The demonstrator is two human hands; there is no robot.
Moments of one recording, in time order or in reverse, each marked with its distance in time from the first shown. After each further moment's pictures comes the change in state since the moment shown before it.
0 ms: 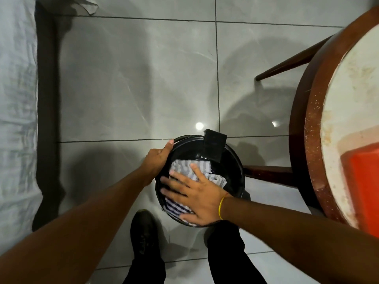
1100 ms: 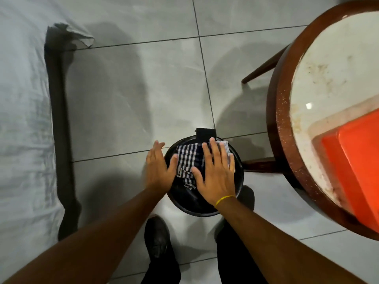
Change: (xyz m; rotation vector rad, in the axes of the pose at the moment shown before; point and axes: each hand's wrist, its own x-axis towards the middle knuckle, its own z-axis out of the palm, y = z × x) left_hand -0.069 0.024 0.011 0.470 0.314 0.467; right_hand 0.006 -0.014 -0.058 0.203 0.239 1.116
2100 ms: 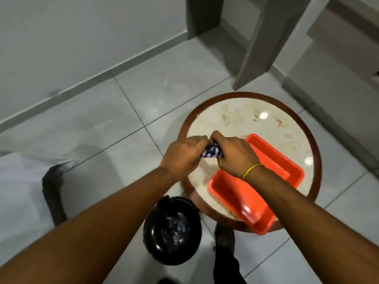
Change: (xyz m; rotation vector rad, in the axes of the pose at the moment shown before) left_hand -0.014 0.511 -0.090 0.571 -0.175 1.278; right_hand 0.024 0.153 -0.468 0.155 0.117 0.081
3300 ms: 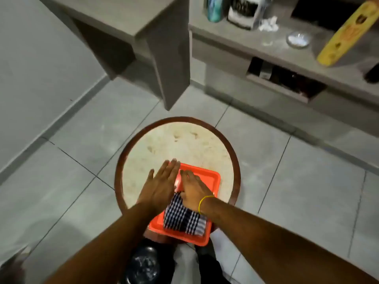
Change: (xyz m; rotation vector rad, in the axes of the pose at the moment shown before) left_hand 0.093 0.152 0.032 0.130 -0.497 0.059; right_hand -0.112 0.109 -0.011 0.316 -0.148 0.420
